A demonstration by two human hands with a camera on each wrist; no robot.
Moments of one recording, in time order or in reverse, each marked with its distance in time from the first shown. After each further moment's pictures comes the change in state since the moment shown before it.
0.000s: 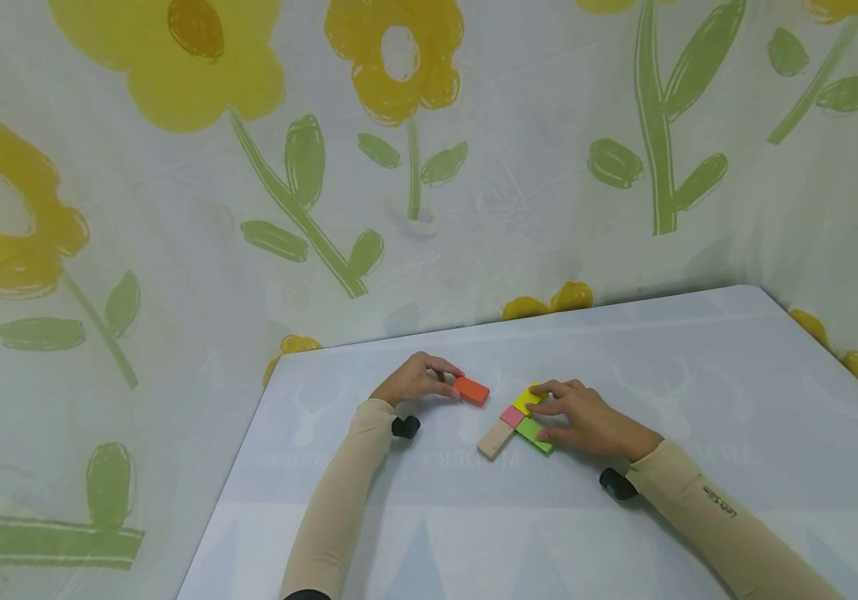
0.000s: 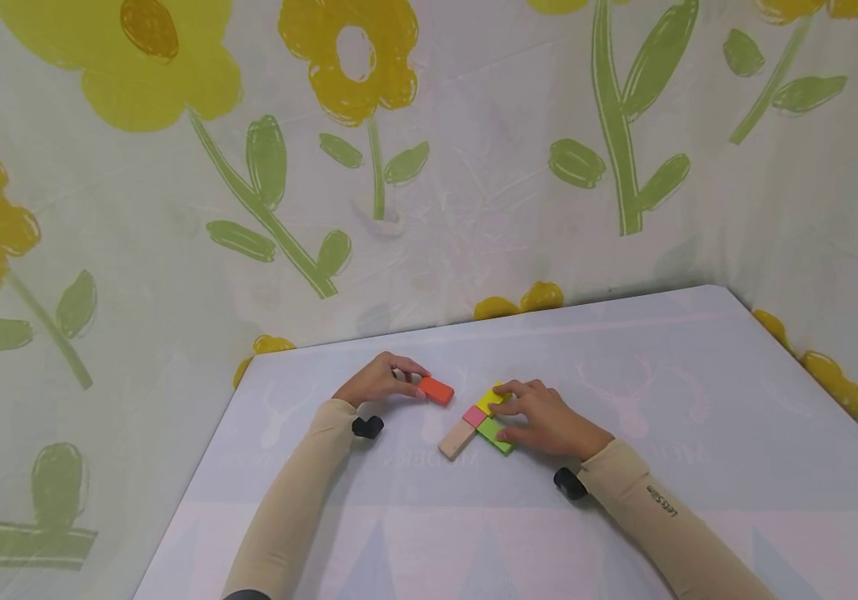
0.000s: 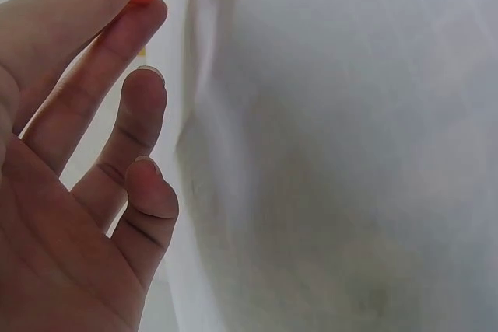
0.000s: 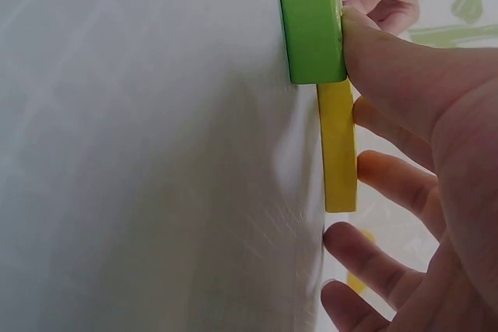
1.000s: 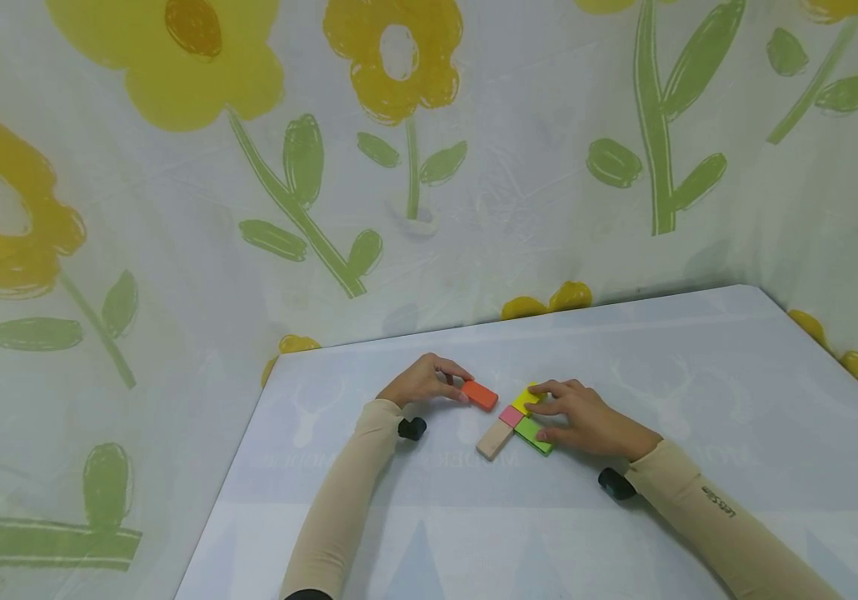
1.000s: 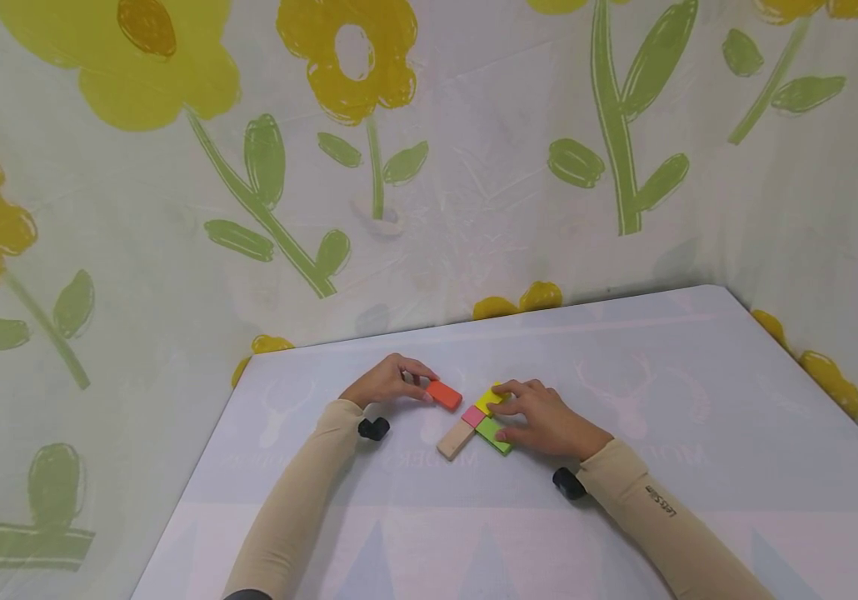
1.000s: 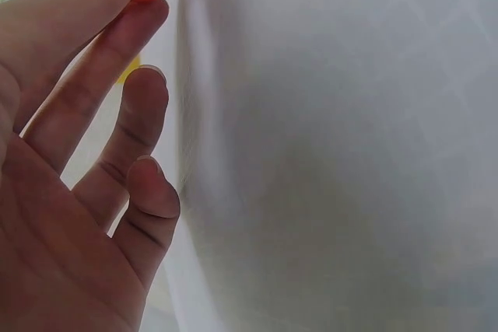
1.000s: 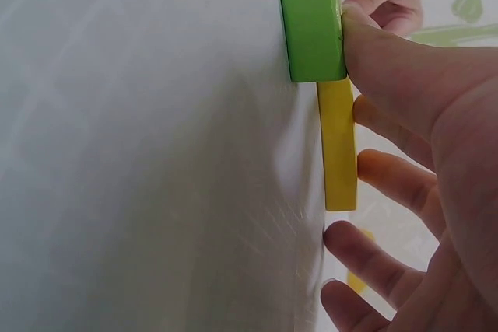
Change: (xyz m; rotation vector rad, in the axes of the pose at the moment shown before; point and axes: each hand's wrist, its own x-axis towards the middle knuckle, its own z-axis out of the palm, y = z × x) left_hand 0.007 0.010 0.009 -0.015 -0.054 0.037; right_hand 0.000 -0.001 -0.001 0.008 0.009 -0.018
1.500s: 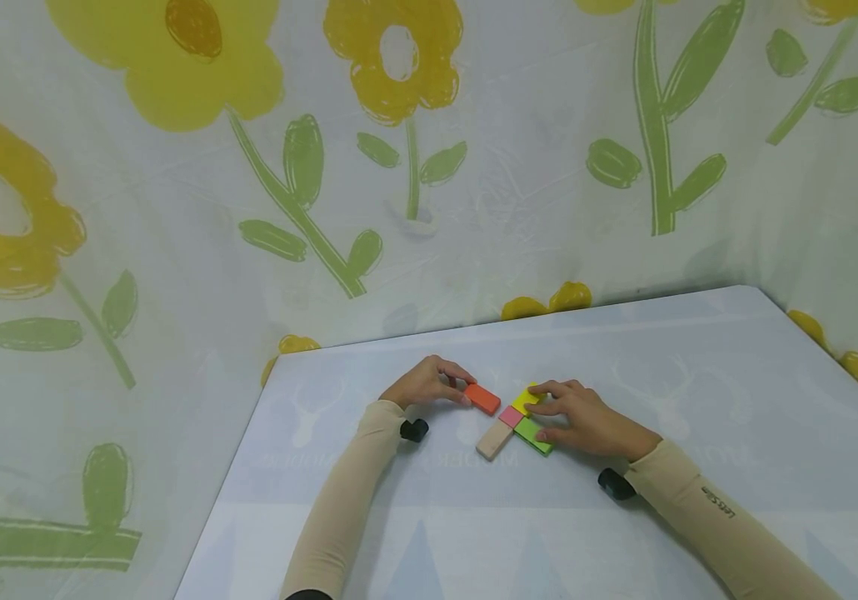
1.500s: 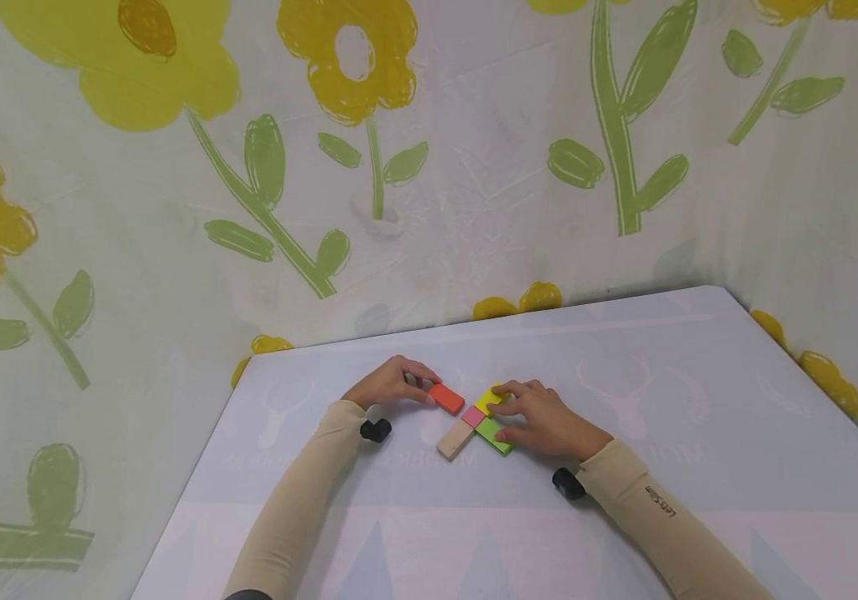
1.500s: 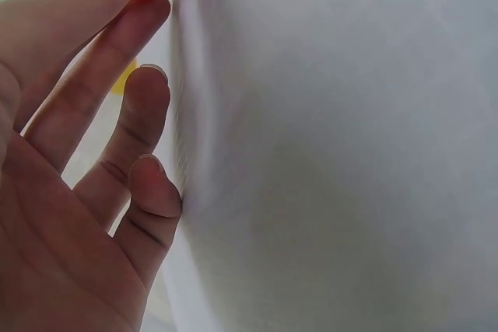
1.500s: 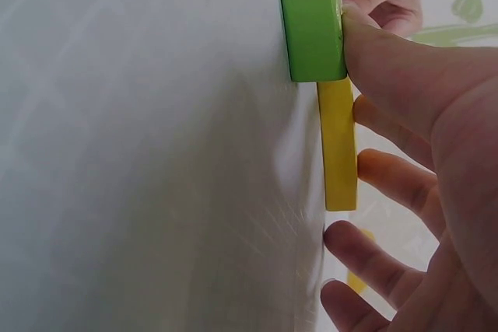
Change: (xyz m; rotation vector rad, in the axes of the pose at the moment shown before) left_hand 0.004 -0.002 0.005 -0.022 -0.030 0.009; right_hand 0.000 -0.001 -0.001 -0.001 -0.010 0.019
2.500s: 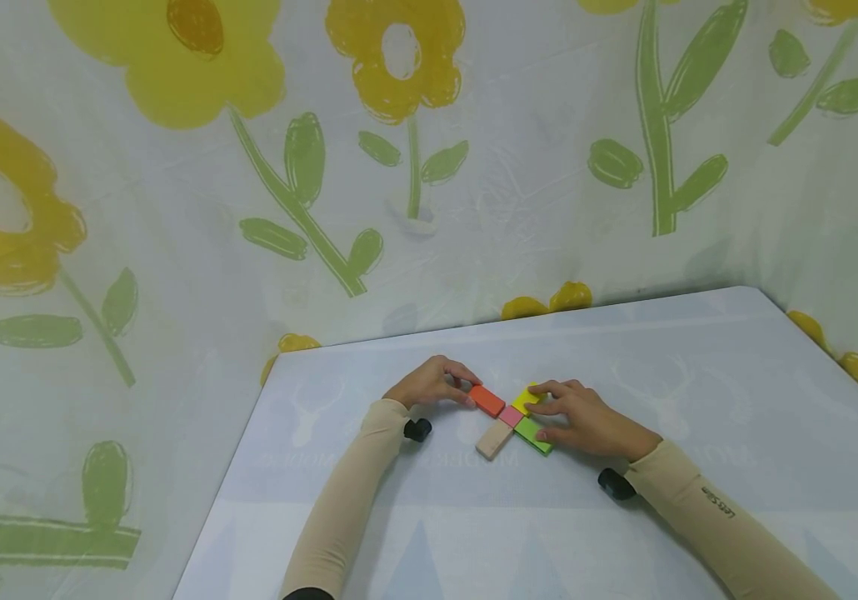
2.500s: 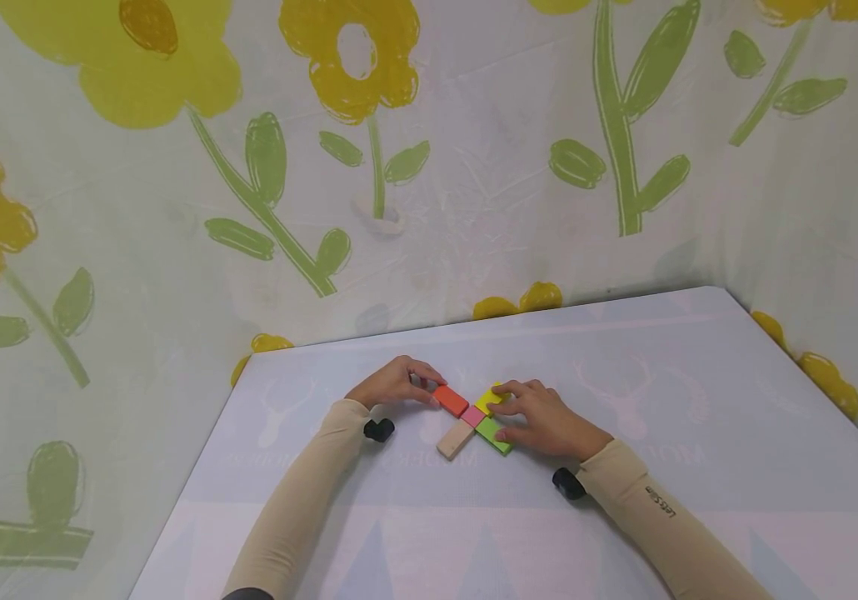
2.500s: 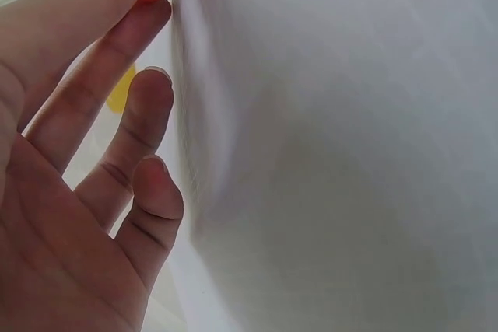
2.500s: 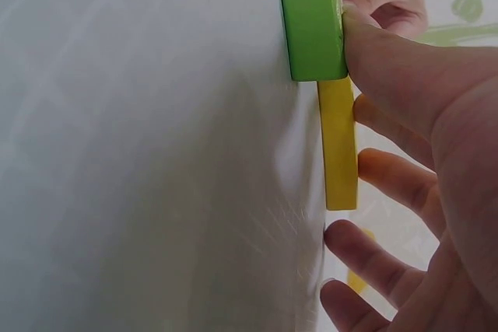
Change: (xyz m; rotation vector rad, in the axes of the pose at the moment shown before) left_hand 0.002 0.009 0.004 0.030 -0.028 -0.005; right_hand 0.000 -0.002 -0.001 0.002 0.000 0.000
